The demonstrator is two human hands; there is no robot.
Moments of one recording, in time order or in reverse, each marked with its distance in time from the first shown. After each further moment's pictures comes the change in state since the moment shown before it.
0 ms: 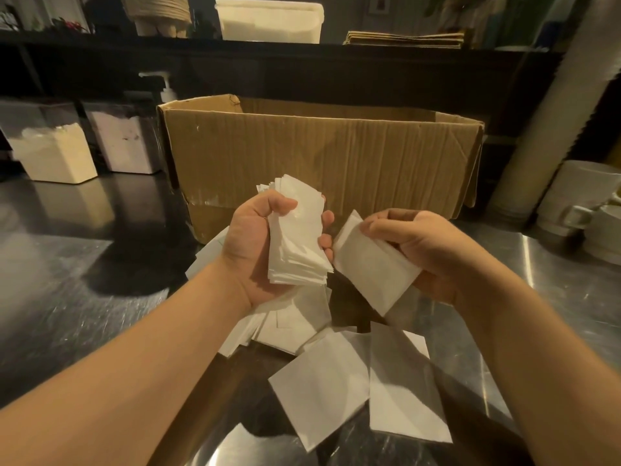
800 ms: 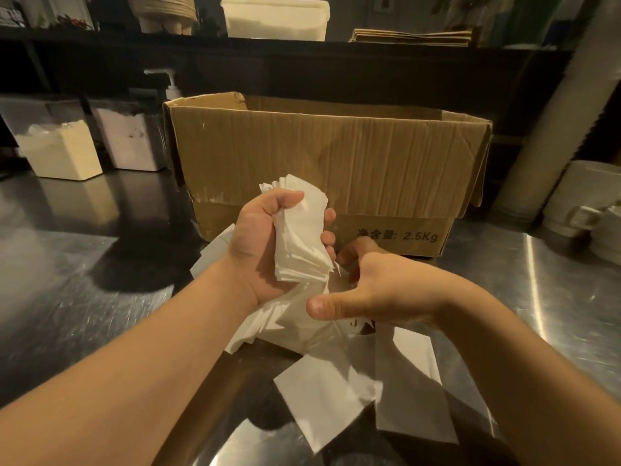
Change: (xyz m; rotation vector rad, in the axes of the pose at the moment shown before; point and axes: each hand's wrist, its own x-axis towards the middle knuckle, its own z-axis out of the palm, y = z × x) left_hand 0.000 -0.001 0.004 0.002 0.038 0.013; right_hand -0.010 0.006 0.031 -0.681 -0.333 -0.023
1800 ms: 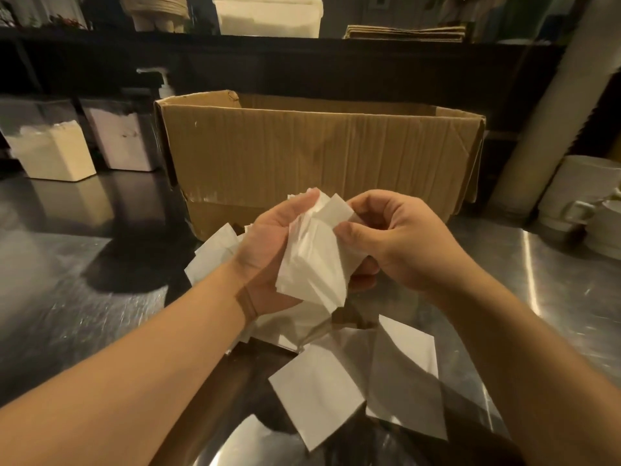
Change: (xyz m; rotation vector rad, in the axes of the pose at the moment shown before) left_hand -0.001 -0.008 0.008 0.213 -0.029 -0.042; right_hand -0.010 -0.001 -0.010 0.567 0.401 -0.316
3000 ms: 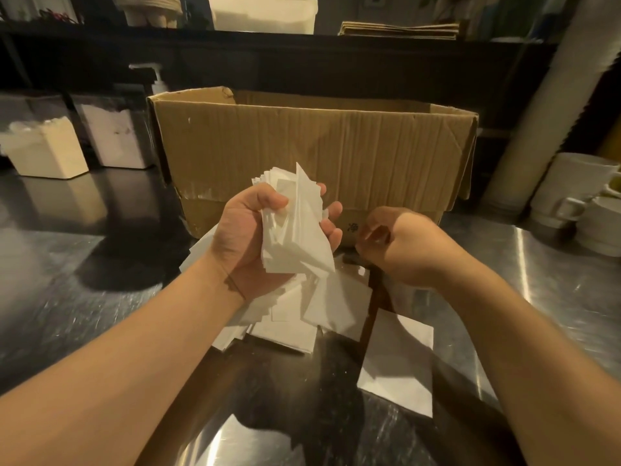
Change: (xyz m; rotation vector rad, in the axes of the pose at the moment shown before) left_hand 0.000 0.007 -0.014 -0.298 -0.174 0.043; right_hand 0.027 0.035 -0.025 -0.649 -0.006 0.161
